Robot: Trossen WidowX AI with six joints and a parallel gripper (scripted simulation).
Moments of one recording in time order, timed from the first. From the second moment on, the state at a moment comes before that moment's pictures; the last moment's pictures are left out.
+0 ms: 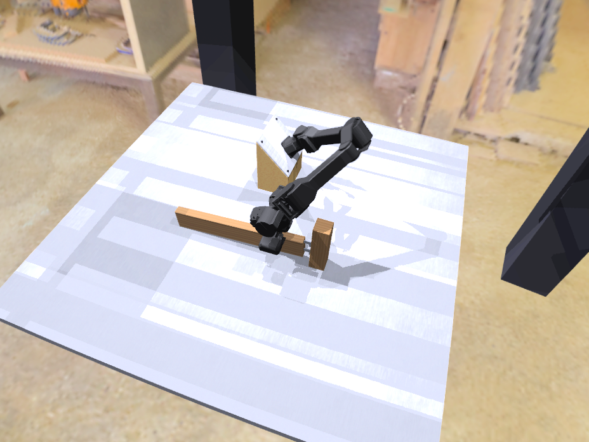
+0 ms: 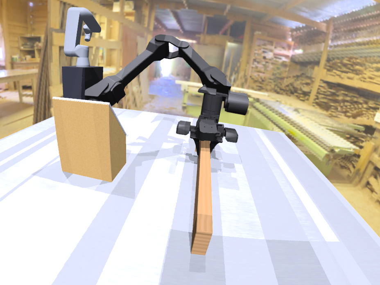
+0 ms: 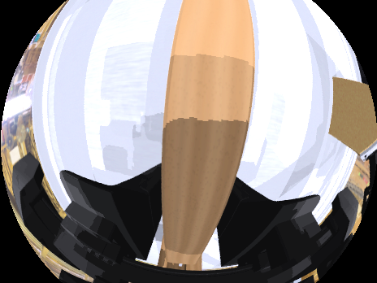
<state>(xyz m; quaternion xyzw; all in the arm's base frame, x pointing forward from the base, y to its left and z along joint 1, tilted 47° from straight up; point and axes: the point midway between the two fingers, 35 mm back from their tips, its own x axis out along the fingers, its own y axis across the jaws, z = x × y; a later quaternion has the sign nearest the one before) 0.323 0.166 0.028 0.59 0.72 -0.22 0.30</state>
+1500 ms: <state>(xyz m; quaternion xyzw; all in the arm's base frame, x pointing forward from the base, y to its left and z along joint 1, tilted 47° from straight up) 0.323 0.170 0.032 0.59 0.72 -0.22 0.30</state>
